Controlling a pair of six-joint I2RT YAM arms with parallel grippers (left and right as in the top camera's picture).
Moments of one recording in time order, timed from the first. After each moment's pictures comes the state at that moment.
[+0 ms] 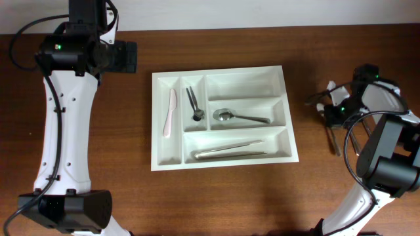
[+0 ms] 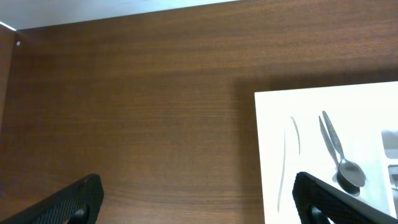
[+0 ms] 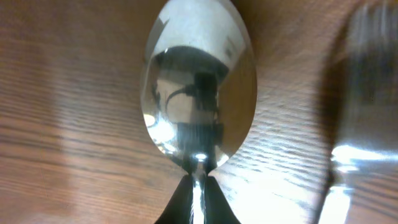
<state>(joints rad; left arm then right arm) -0.06 1.81 2.08 -1.22 -0.18 0.05 -0.35 2.07 1.48 -0.95 -0.12 -0.47</state>
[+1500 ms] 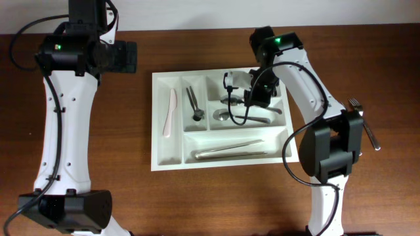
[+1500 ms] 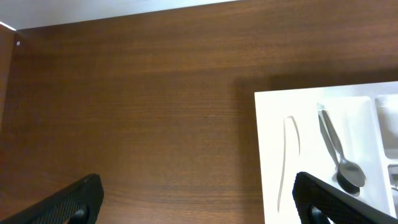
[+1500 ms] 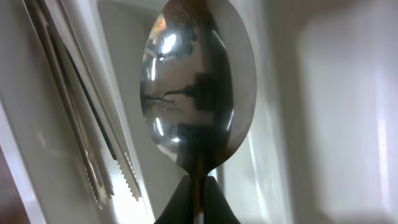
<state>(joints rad) -0.06 1.81 2.08 -1.22 -0.18 0.05 0.26 2.22 2.02 -1.37 -0.28 -1.12</state>
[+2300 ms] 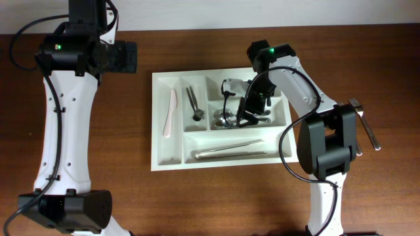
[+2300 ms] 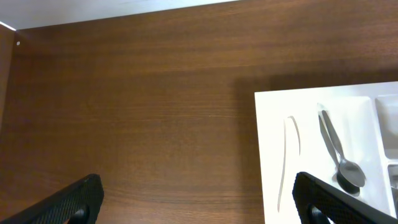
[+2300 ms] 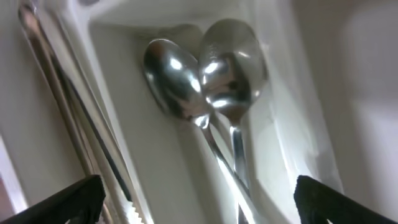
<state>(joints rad) -0.06 1.81 2.08 -1.22 -0.18 0.05 0.26 2.25 1.92 -1.29 -0.37 -0.97</state>
